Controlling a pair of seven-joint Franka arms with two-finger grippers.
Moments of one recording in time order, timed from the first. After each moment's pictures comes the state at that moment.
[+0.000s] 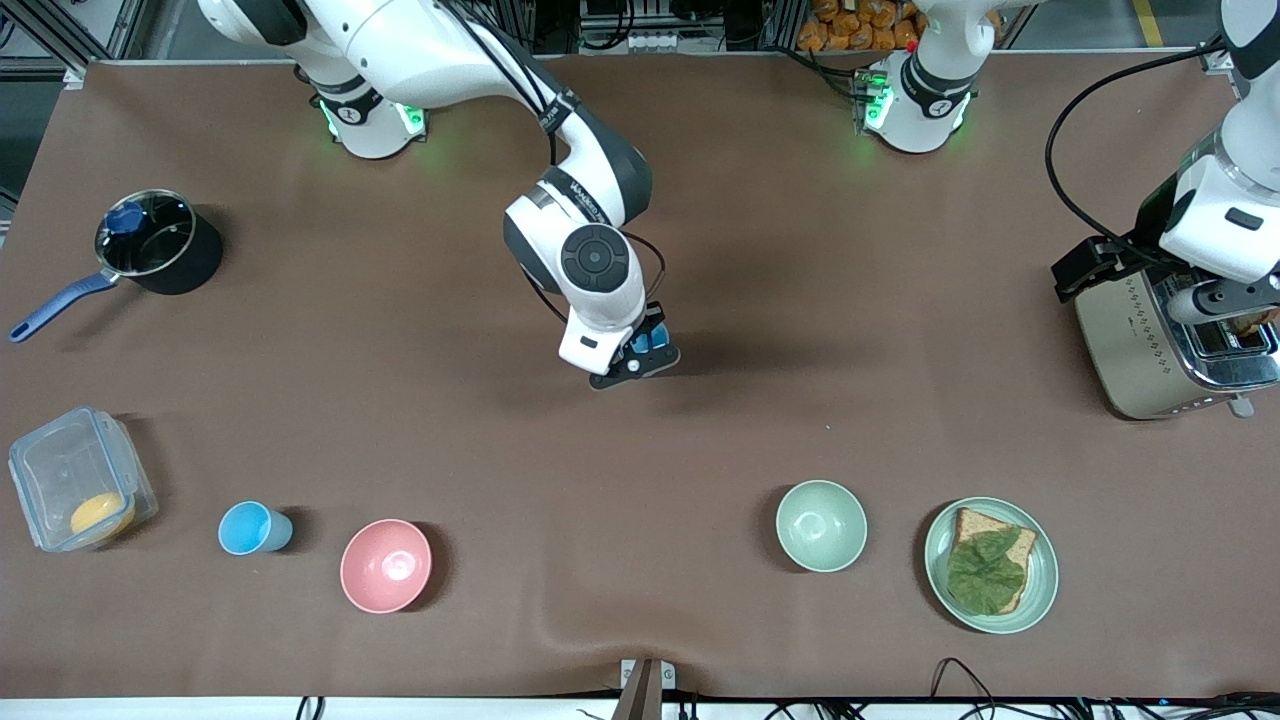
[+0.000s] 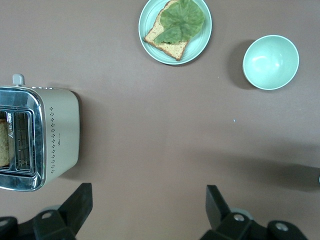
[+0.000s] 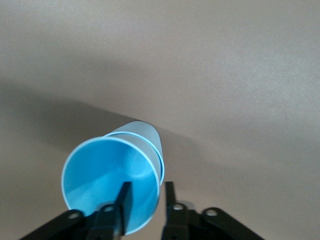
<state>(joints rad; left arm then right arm) 0.13 0.05 -0.29 -1.55 0.10 1.60 -0.33 0.68 0.69 0.07 -1.40 0.07 2.01 0.36</state>
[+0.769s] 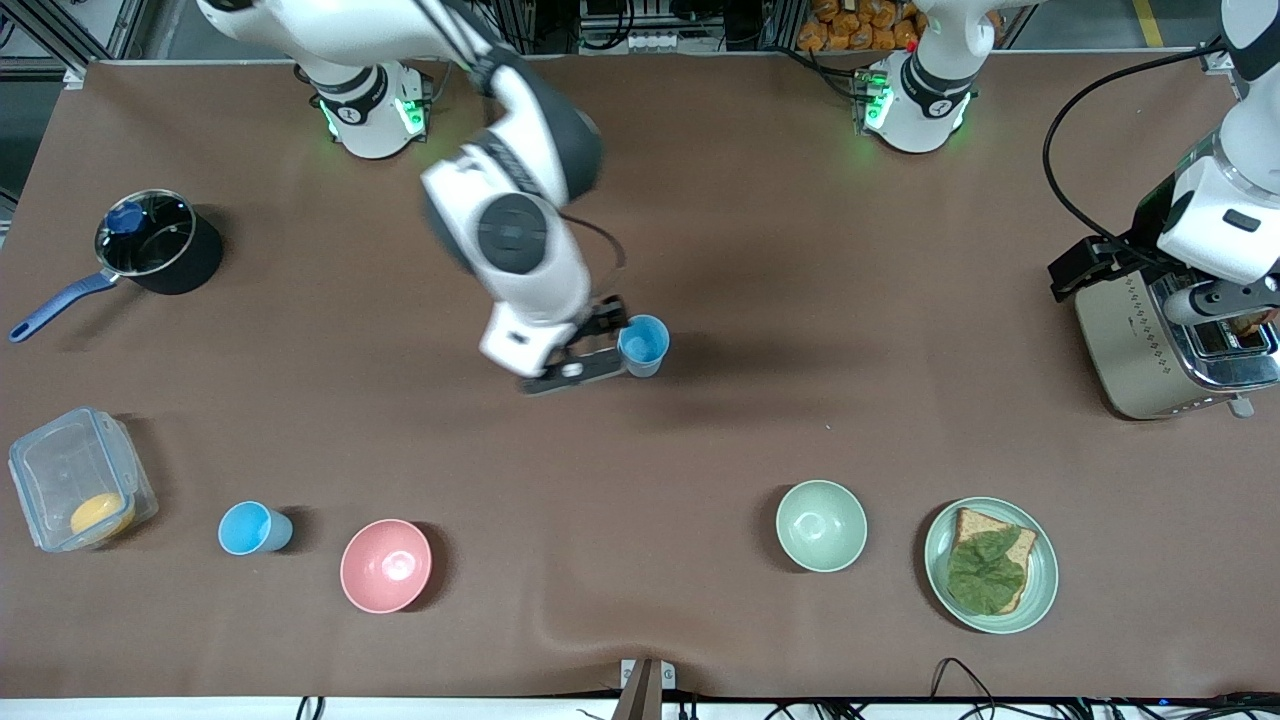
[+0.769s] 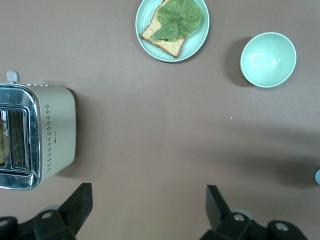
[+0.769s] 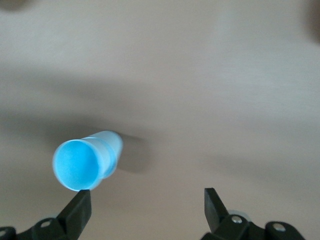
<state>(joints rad) 0.13 0.05 -0.29 -1.55 0.08 1.59 -0.33 0.53 0.50 0.05 -1.34 0.07 1.80 0.36</state>
